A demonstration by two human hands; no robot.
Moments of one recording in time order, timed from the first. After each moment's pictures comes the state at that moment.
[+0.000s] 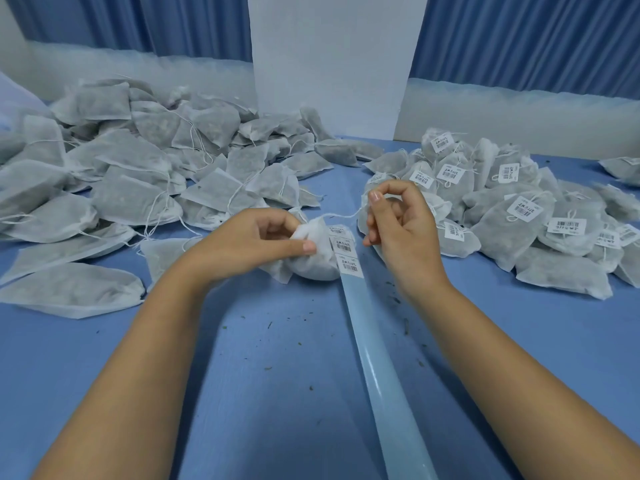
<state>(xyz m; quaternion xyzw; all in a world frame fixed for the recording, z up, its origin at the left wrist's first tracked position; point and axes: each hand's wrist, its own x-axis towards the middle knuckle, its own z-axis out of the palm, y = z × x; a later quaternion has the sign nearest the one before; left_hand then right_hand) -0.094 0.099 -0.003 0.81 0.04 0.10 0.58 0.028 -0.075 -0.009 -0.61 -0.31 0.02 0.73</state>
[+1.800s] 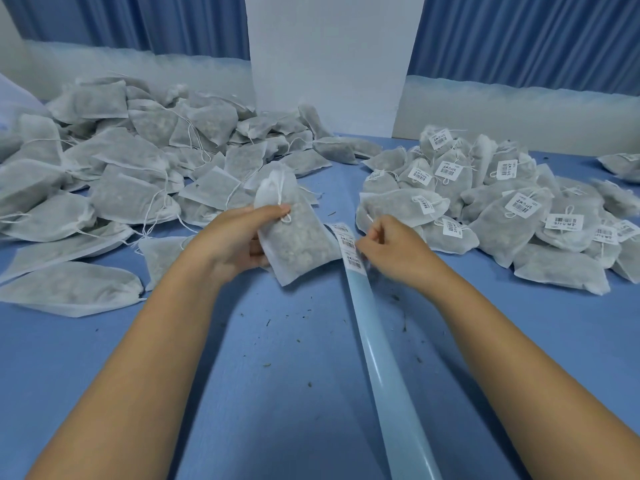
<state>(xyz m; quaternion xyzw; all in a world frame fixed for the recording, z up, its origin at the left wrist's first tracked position) -0.078 0.104 -0.008 0.61 0.25 0.14 0.74 0.047 -0.085 -0.016 -0.88 -0.29 0.10 0.37</state>
